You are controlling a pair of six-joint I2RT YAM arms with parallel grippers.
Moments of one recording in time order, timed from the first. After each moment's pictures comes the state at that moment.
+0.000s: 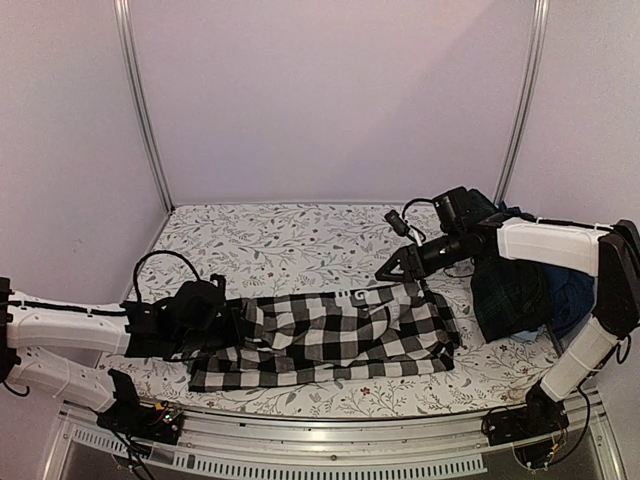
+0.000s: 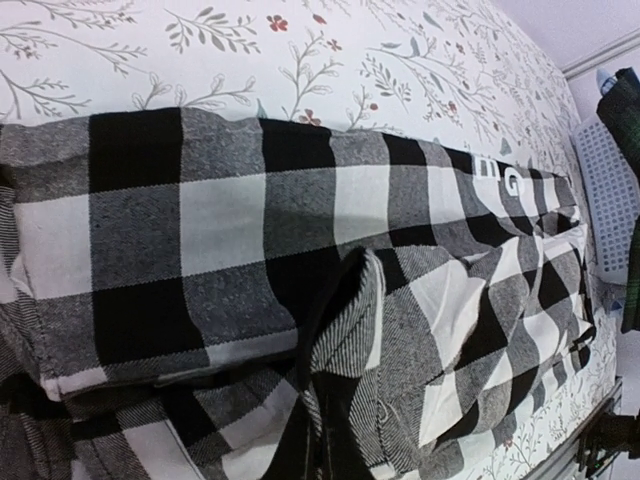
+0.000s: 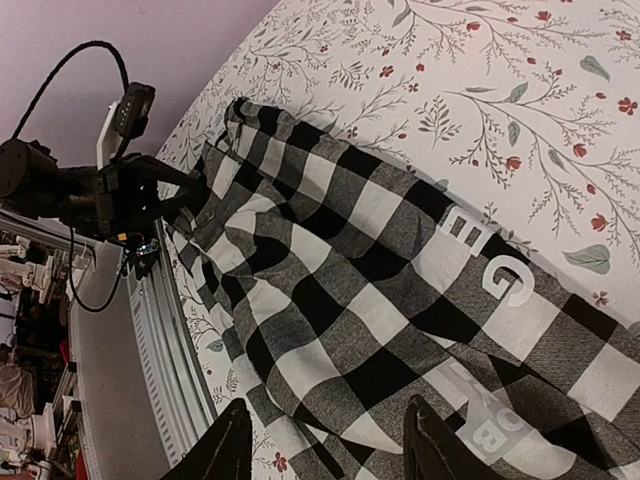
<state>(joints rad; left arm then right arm) -0.95 1.14 0.46 -0.10 -0.28 -1.01 0.51 1.60 1.09 -0.33 -0.74 0.12</state>
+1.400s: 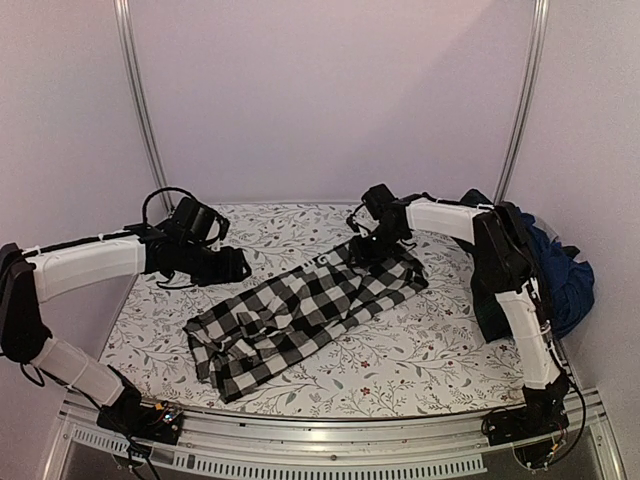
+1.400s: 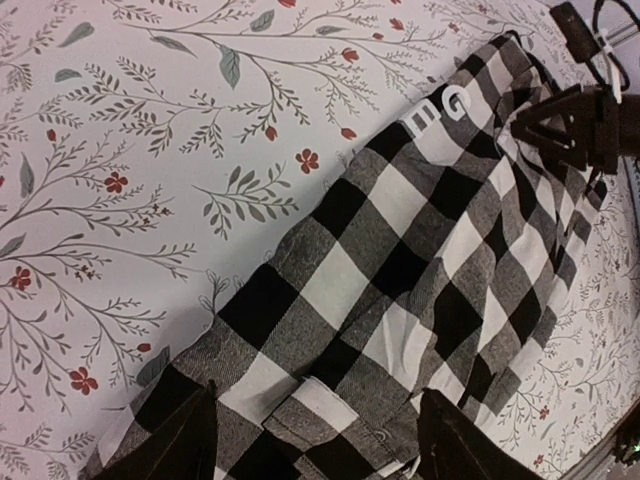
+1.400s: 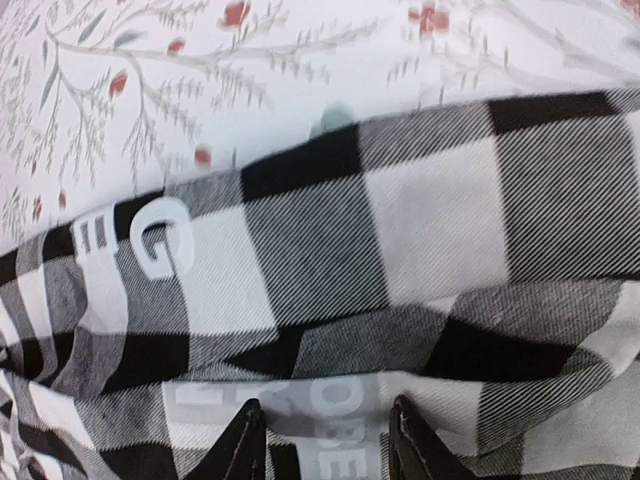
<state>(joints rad) -0.52 1.41 0.94 -0.42 0.02 -0.52 0.56 2.39 1.95 -0.68 -0.29 0.20</state>
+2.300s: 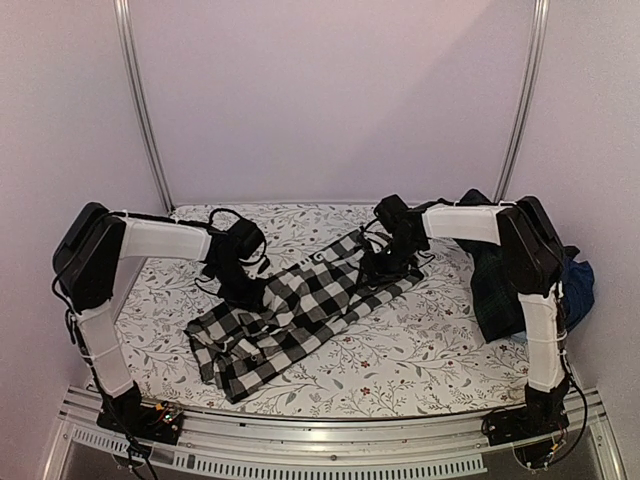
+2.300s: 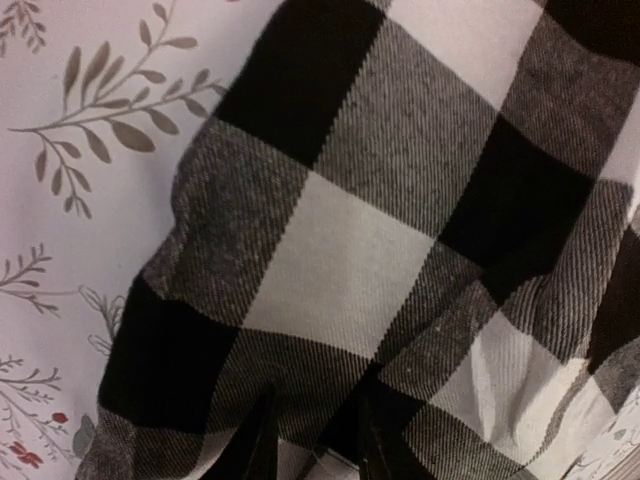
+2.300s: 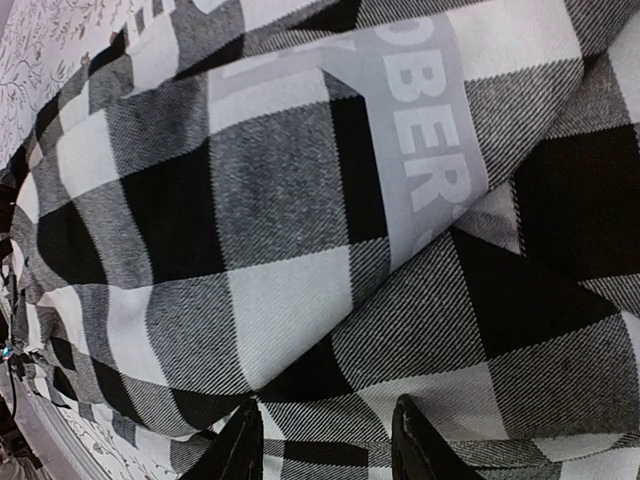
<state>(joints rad) -0.57 1.87 1.18 -0.63 0.08 -0.29 0.58 2.17 1.66 -0.67 -0.37 0.24</state>
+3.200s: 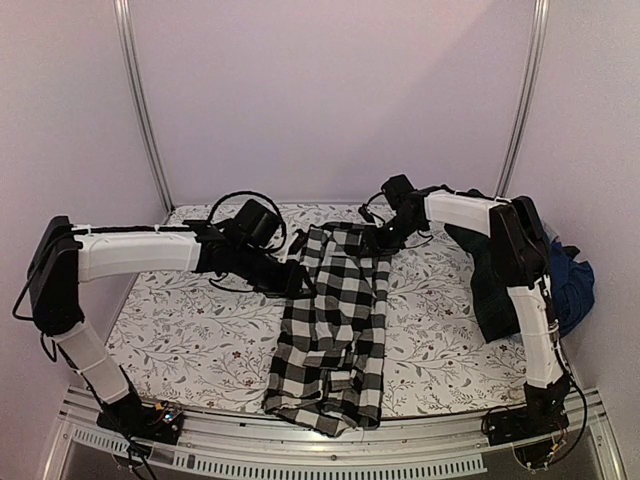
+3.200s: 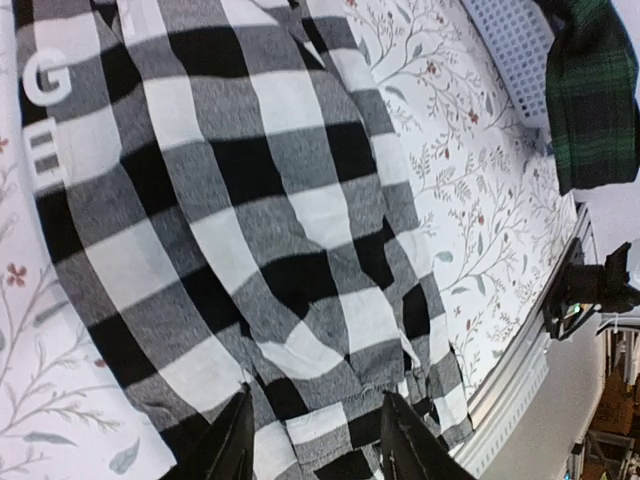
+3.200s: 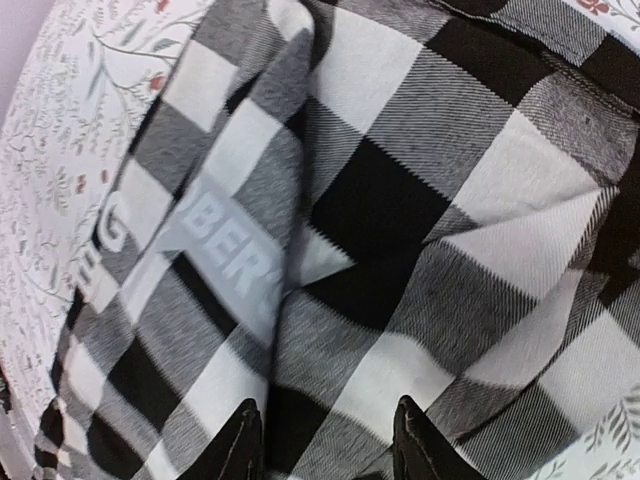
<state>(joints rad) -0.81 1.67 1.15 -0.41 0.29 -0.50 0.48 2.39 1.99 -0.67 -0.39 0.11</state>
